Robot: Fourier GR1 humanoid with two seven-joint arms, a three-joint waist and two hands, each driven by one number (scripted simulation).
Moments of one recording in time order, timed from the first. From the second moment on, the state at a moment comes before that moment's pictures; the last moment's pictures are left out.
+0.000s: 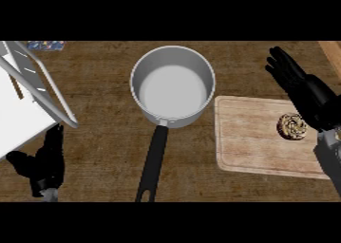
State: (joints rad) left arm 0.03 0.28 -0.11 -1.34 0.40 0.40 -0.12; right arm -0.38 -0.50 0.15 -1.50 -0.38 0.06 0.12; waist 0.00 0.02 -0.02
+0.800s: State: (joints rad) left arm 0.14 0.40 -0.28 -1.85 0.36 0.36 0.12; right arm -0.44 -0.68 0.08 -1.51 -0.42 0.71 -0.38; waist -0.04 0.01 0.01
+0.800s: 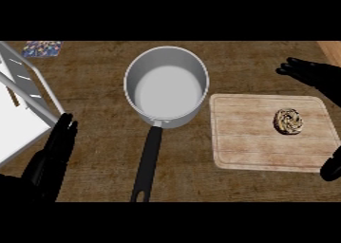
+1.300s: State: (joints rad) left arm -0.02 0.39 -0.29 -1.79 0.34 0.36 0.19; right arm -0.47 -1.00 -0.03 -1.47 -0.18 0.71 -0.54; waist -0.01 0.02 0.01
